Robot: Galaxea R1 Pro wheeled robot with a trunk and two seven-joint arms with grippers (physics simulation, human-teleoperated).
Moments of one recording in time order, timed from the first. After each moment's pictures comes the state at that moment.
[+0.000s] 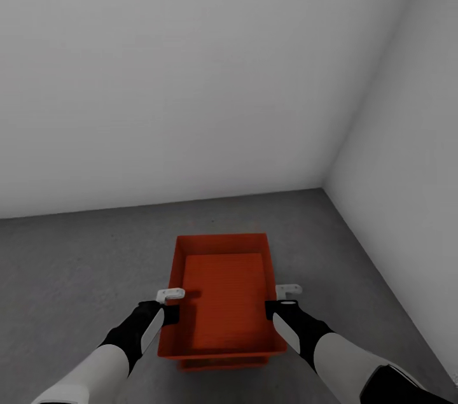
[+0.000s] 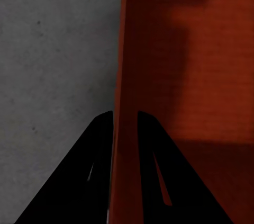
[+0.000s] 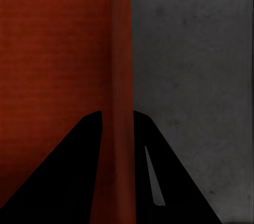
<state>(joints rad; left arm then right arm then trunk) -0.67 -0.06 -0.02 -0.45 0.14 0.46 0.13 -0.76 0.09 0.65 -0.28 -0.63 0.22 -0.35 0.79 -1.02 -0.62</state>
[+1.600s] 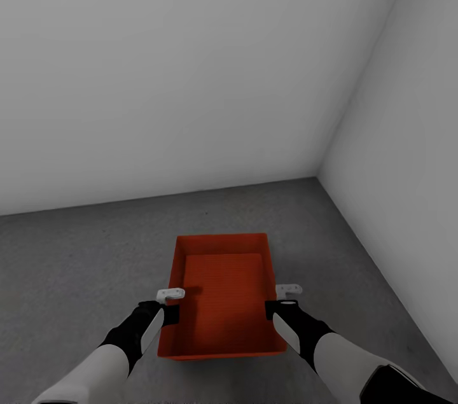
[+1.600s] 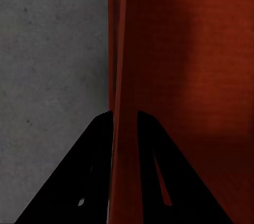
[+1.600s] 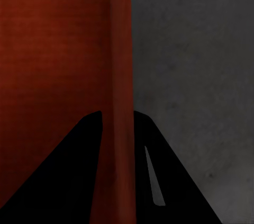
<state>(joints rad) -0.67 -0.06 -0.02 -0.45 0.14 0.46 0.13 -0.76 0.09 0.65 -0.28 -0.63 0.22 -0.35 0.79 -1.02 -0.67</state>
